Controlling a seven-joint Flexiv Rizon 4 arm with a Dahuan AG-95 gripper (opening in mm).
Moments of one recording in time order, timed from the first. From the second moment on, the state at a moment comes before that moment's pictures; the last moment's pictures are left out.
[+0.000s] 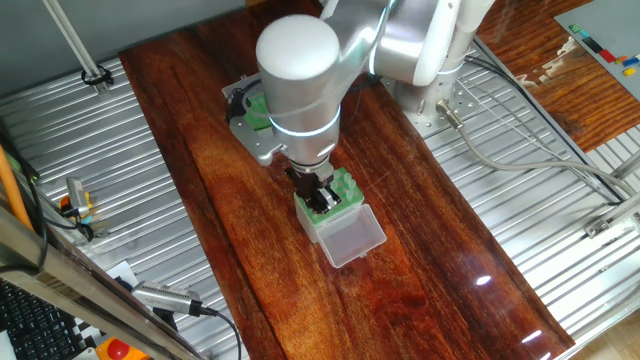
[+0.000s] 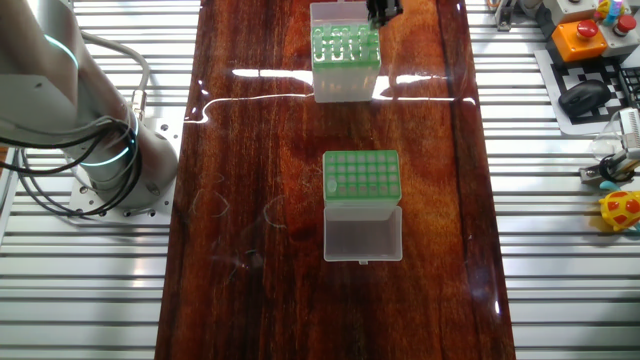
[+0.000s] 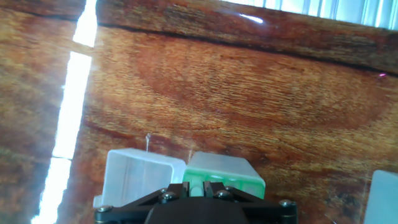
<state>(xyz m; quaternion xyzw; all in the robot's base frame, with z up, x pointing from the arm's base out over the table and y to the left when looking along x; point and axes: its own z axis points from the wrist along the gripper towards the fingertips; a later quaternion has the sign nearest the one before) 0.455 0.221 0.179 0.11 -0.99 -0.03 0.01</state>
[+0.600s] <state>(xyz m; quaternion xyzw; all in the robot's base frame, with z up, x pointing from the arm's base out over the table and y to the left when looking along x) 0.455 0.199 0.238 0.13 -0.99 -0.04 0.01</state>
